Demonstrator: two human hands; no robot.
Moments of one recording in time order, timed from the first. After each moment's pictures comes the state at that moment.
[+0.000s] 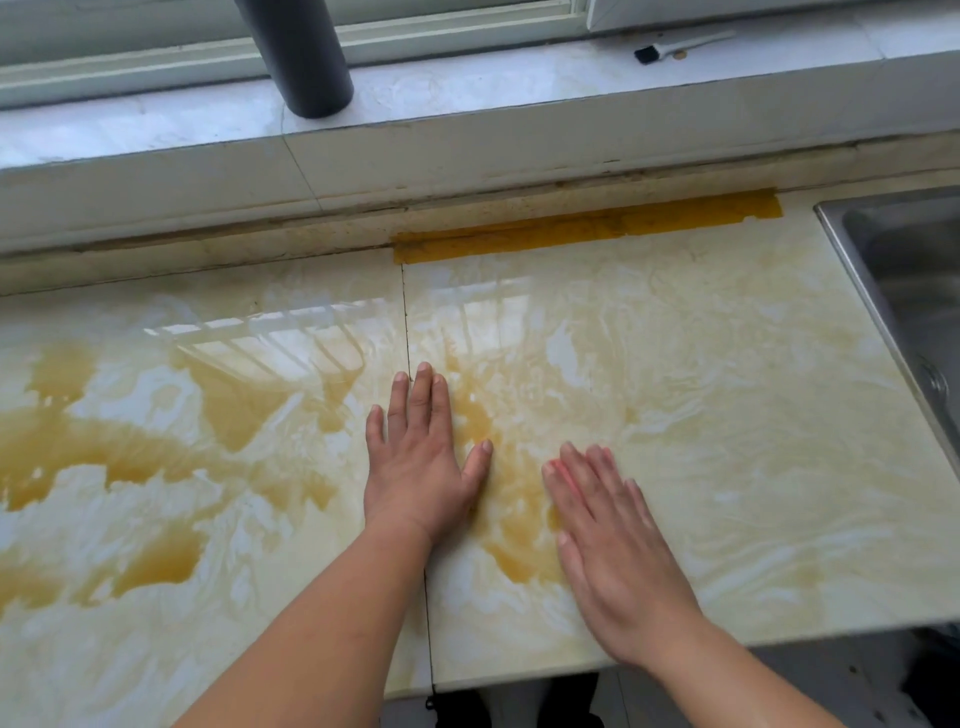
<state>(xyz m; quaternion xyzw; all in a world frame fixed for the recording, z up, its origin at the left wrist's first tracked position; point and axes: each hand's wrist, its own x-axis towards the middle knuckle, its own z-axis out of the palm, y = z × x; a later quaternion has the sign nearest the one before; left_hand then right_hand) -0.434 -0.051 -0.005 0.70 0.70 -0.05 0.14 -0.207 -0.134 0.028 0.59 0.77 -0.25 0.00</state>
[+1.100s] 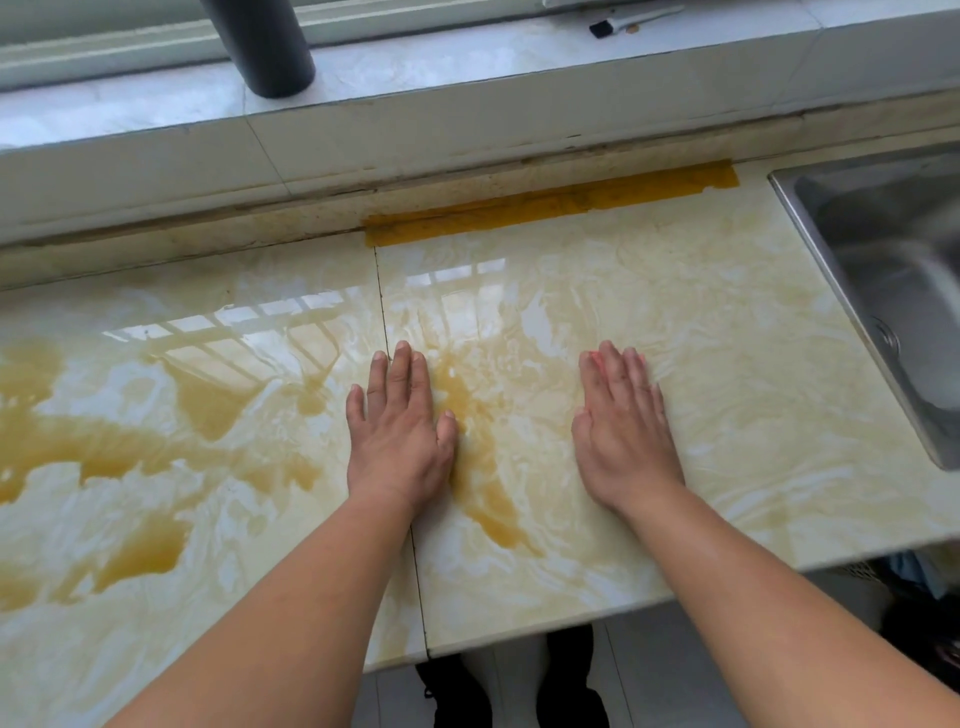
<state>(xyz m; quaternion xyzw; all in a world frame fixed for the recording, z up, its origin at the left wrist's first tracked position) -0.438 -0.052 0.001 0.70 0.69 -0.02 0.17 -0.190 -0.070 0.017 0.73 0.65 -0.21 -0.02</state>
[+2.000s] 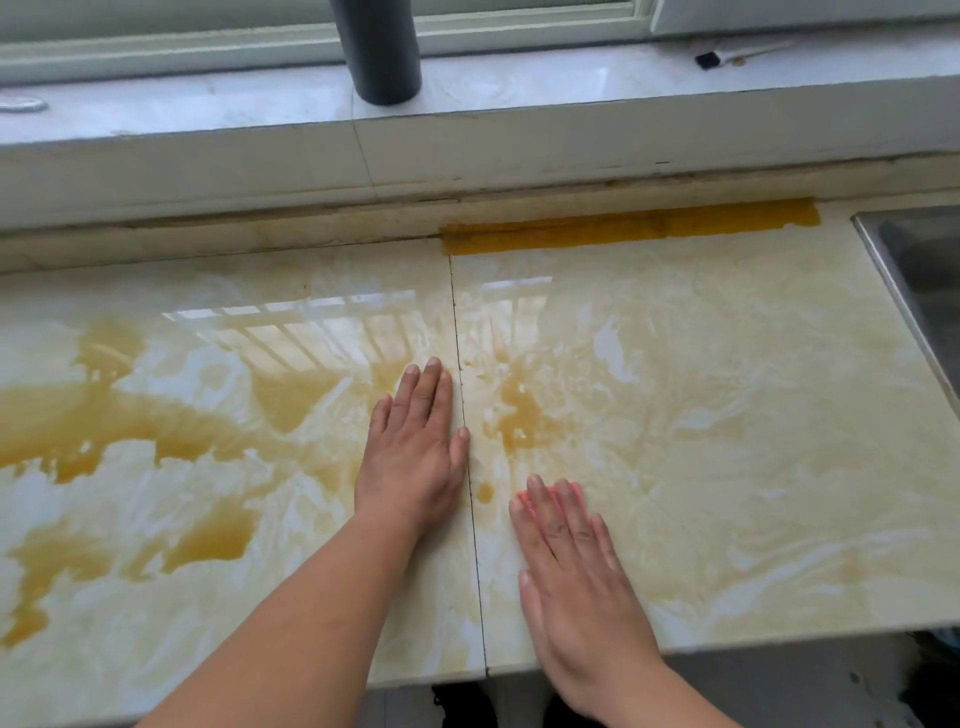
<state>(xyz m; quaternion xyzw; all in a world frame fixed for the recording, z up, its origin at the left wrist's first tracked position) -0.497 -0.058 0.004 0.72 0.67 0.00 0.17 -0.292 -0.180 0.020 0.58 0.79 -0.18 0.02</state>
